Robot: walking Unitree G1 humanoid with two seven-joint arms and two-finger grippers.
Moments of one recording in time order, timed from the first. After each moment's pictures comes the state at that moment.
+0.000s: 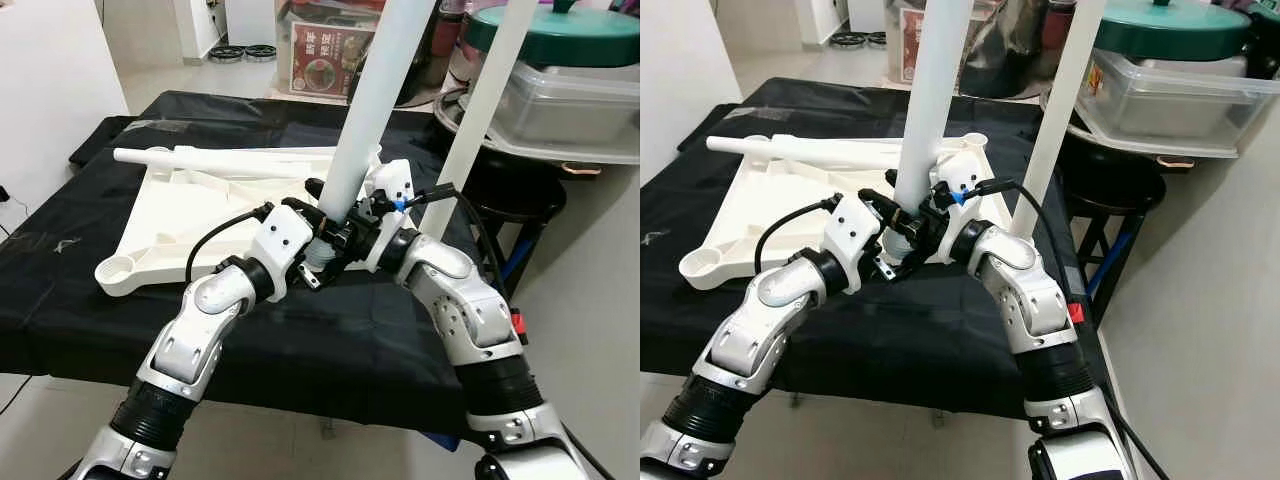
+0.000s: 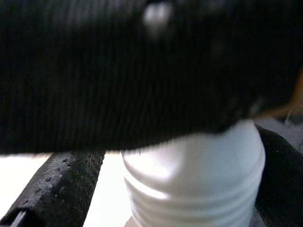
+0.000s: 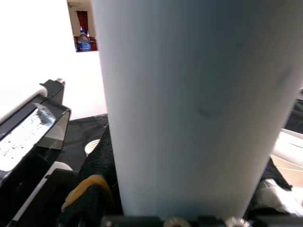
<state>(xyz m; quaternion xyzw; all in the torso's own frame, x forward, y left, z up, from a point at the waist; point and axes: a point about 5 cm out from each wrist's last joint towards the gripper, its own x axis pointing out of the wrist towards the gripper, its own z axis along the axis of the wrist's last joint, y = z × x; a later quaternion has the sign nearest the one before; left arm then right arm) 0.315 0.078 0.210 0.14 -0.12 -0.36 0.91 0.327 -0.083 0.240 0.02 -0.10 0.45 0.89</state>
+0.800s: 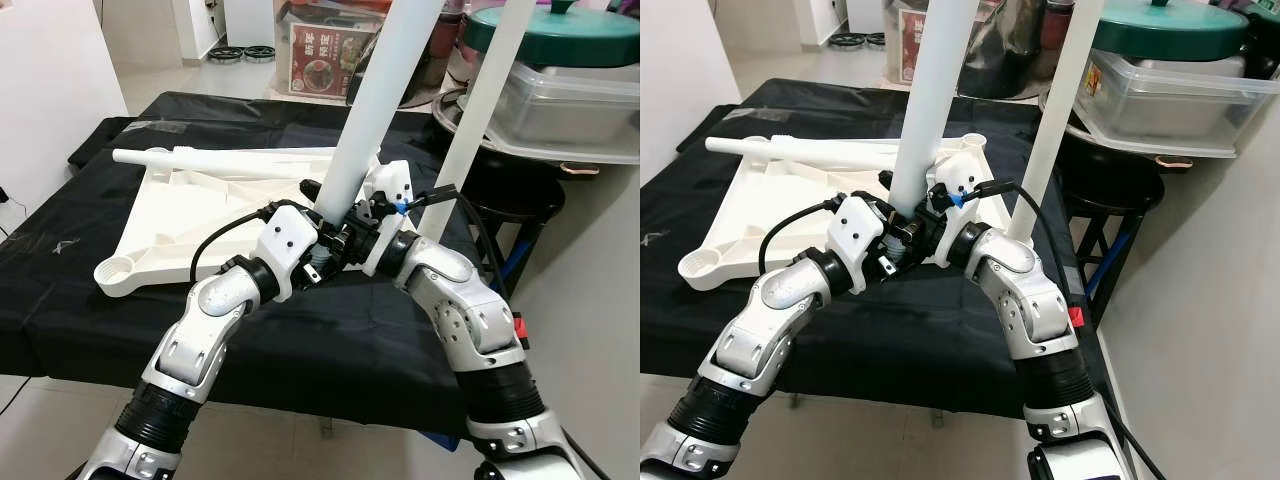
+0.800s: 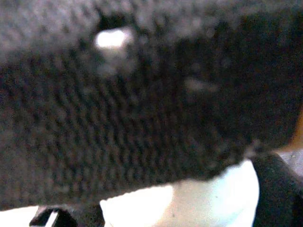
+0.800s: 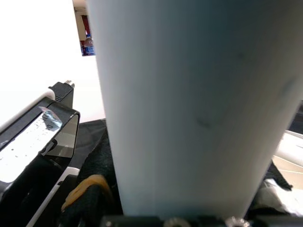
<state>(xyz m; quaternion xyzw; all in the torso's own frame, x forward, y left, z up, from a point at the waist) 0.312 0.075 0.213 0.14 -0.15 -0.37 0.91 0.320 -0.079 0.243 0.03 -0.10 0.46 0.88</state>
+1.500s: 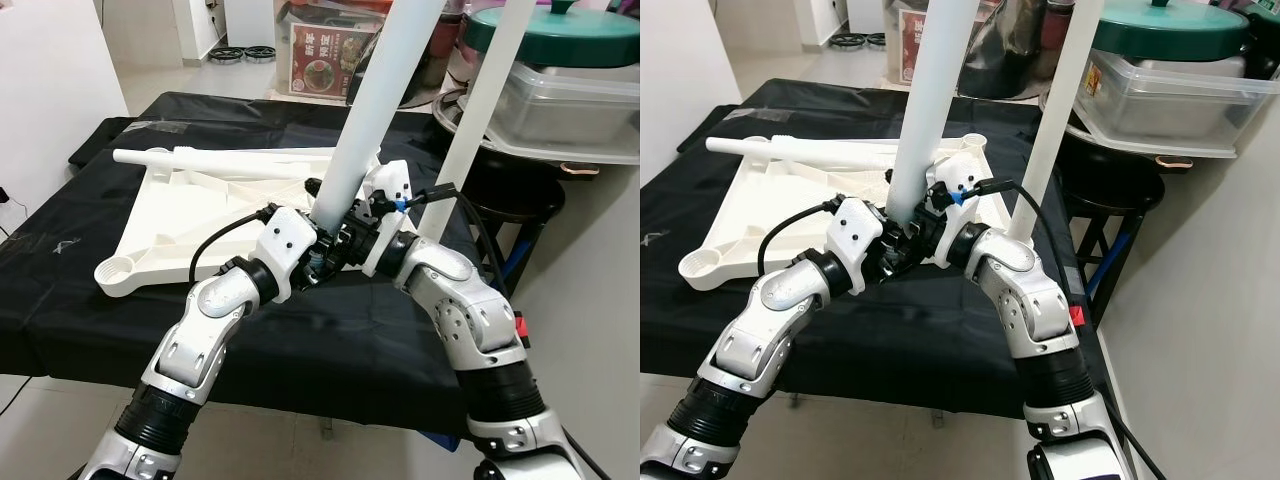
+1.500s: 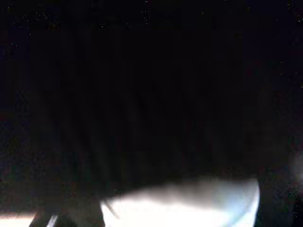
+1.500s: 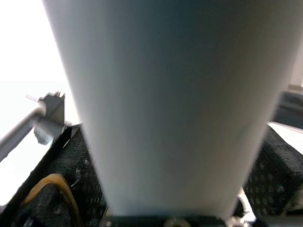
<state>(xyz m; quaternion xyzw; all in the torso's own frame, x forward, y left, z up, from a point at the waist) 0.312 0.076 0.211 0.15 -0.15 -0.36 0.91 0.324 -0.077 0.252 0.04 -0.10 0.46 0.88</state>
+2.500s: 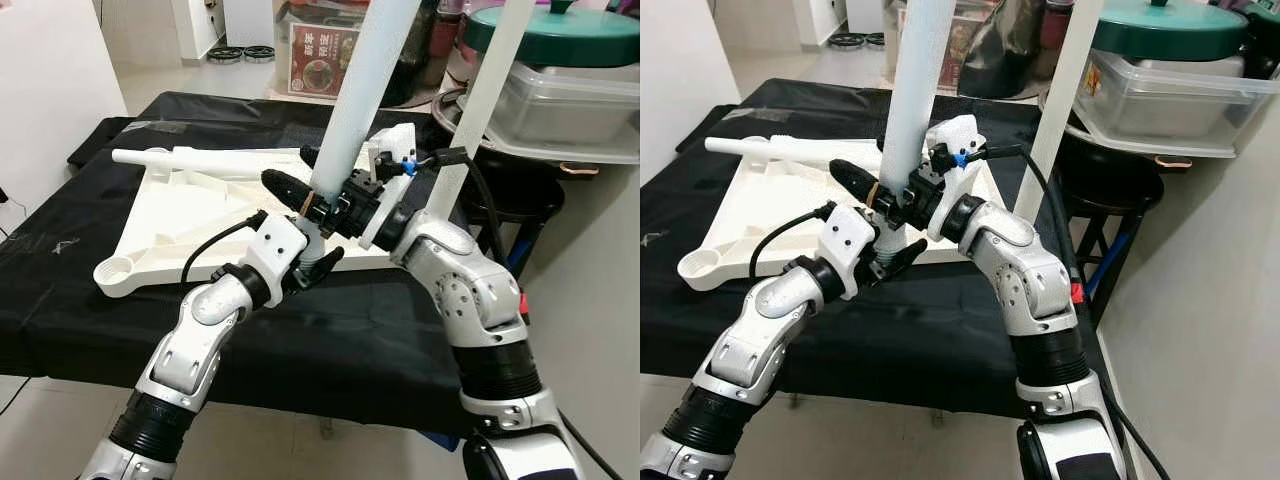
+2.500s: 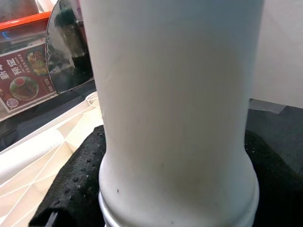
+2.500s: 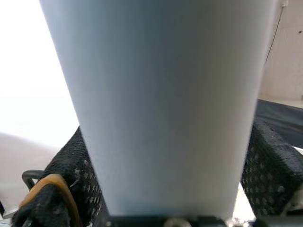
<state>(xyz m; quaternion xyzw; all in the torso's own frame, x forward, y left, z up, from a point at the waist) 0.311 0.083 0.200 0.15 -0.13 -0.35 0.91 0.322 -0.071 0.276 0.08 -0.11 0.47 0.87</state>
